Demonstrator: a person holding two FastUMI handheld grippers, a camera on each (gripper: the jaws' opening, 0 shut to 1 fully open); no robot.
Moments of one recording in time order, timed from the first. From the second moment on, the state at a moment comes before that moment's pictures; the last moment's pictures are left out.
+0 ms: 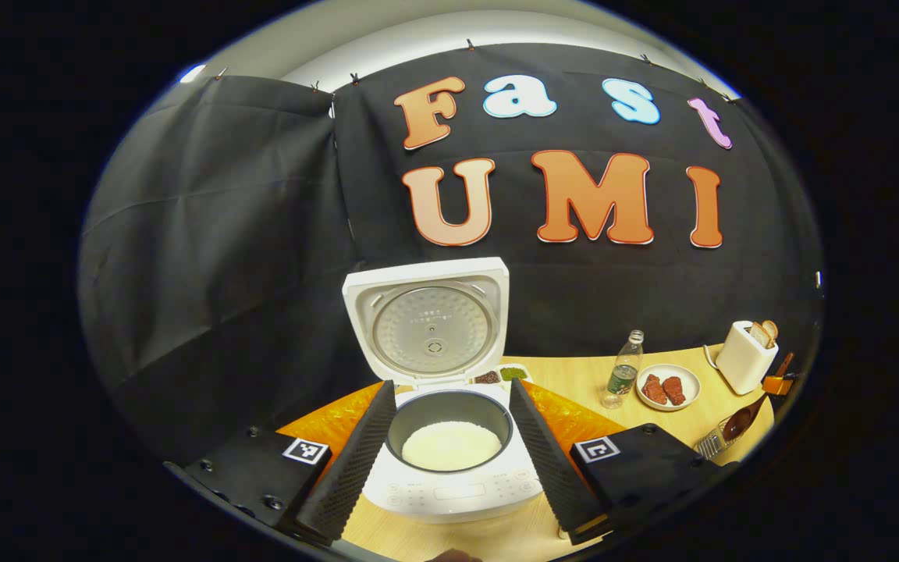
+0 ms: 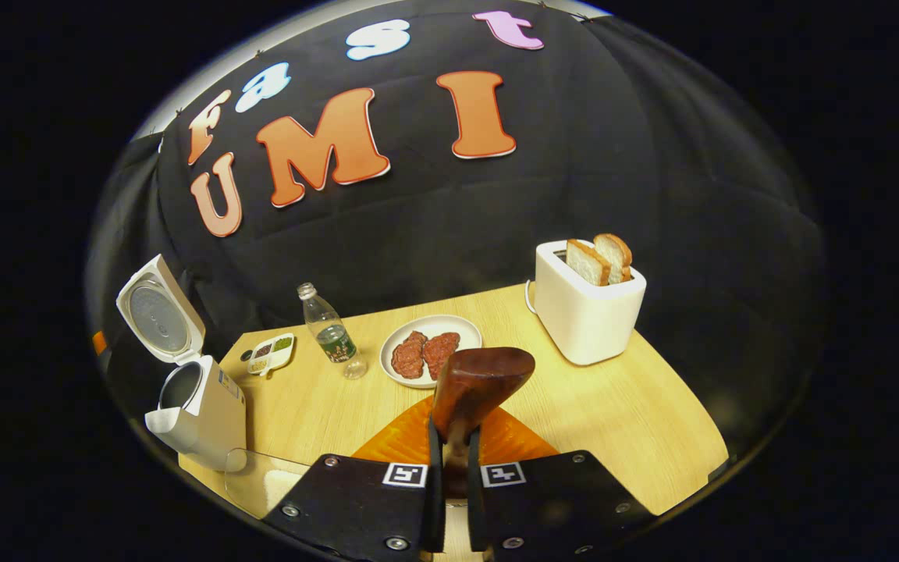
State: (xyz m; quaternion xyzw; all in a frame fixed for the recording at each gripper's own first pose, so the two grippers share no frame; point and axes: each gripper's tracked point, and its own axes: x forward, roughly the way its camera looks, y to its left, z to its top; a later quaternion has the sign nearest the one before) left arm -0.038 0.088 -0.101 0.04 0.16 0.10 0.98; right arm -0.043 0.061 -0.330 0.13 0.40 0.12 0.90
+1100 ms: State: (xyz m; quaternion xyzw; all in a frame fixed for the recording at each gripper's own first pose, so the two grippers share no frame) left arm 0.063 0.190 -0.053 -0.09 0.17 0.17 0.97; right arm -0.054 -0.018 -0.346 0.11 0.44 0.03 0.89
